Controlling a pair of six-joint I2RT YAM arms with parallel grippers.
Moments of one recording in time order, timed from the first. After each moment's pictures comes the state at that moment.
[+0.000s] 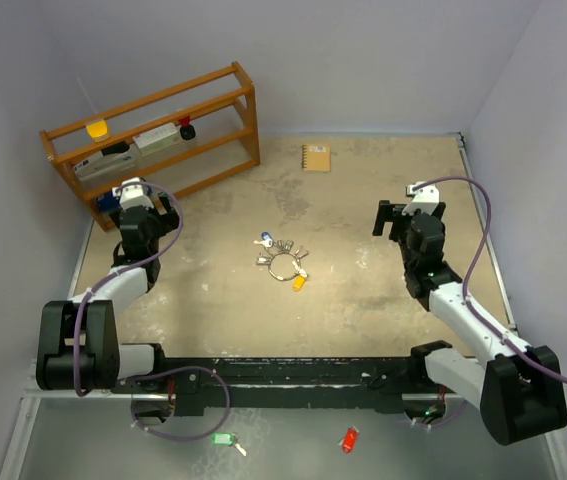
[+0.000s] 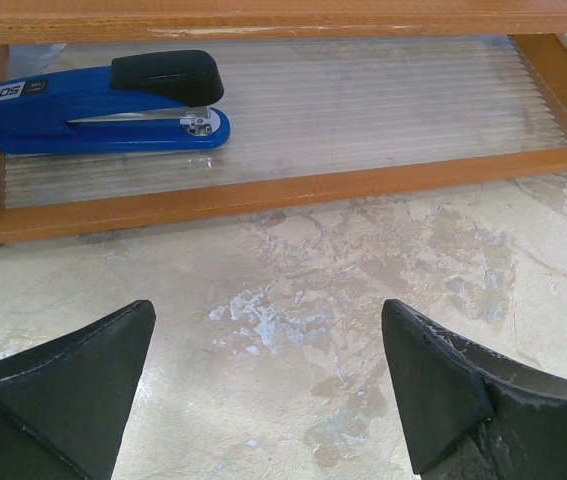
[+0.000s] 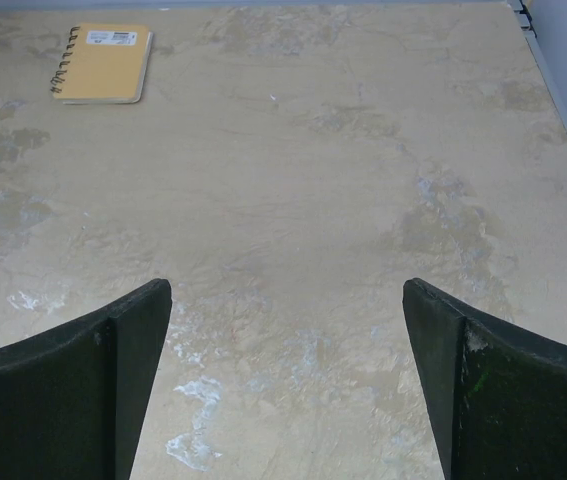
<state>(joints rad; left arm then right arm) 0.02 1.29 0.49 0.50 -0.21 -0.24 0.24 1.03 0.50 0.30 0.30 0.05</state>
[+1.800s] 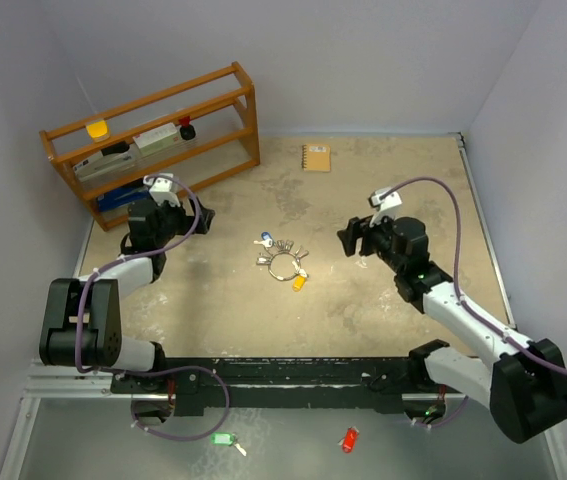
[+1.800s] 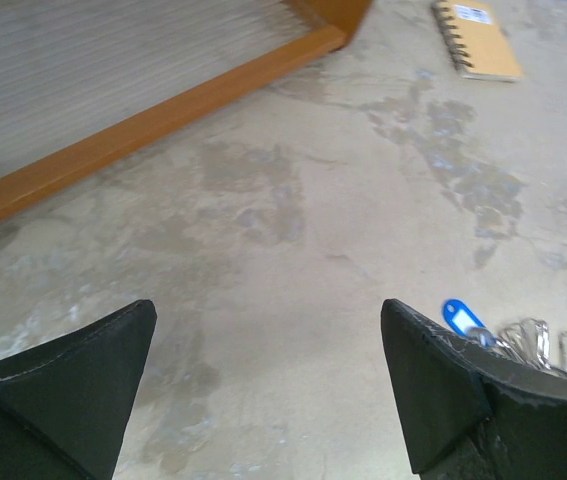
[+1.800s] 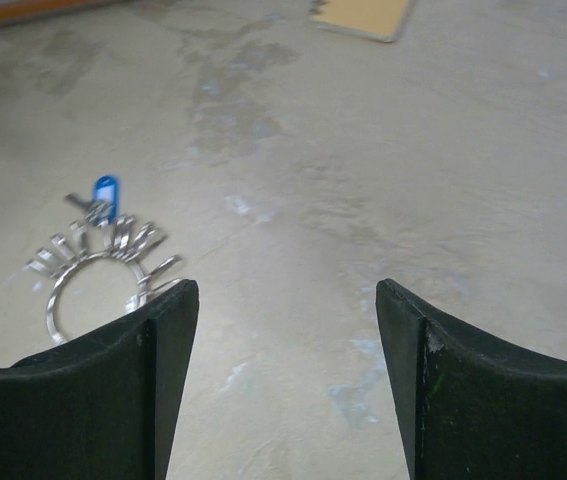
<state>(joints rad) -0.01 1.41 0.55 0.55 0.31 -0.21 0.36 1.04 0.52 0.23 -0.07 0.11</state>
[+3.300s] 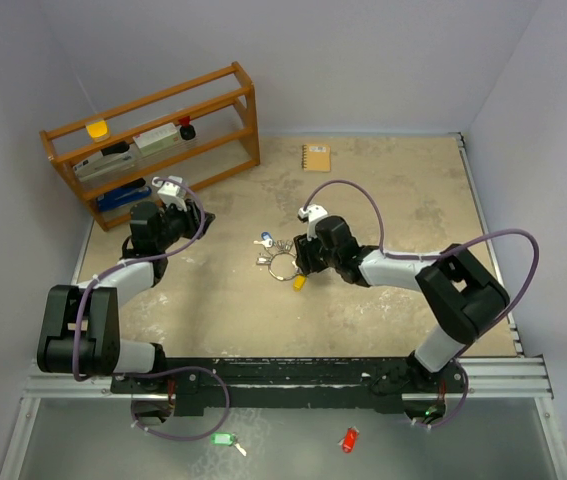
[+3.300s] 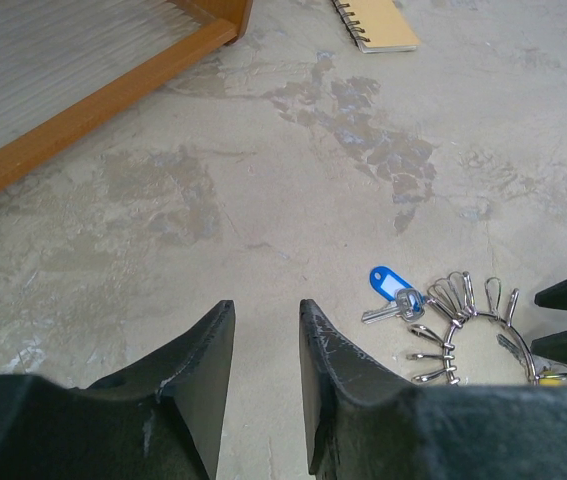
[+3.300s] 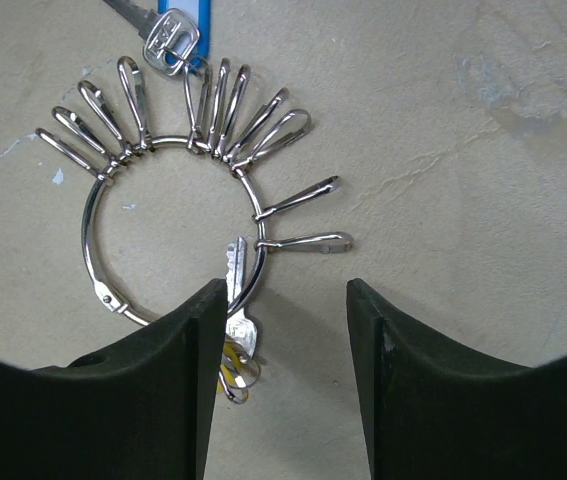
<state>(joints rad) -0.04 1.37 0.53 0.56 0.47 -0.18 0.68 1.64 0.75 0.18 -0.01 0.18</state>
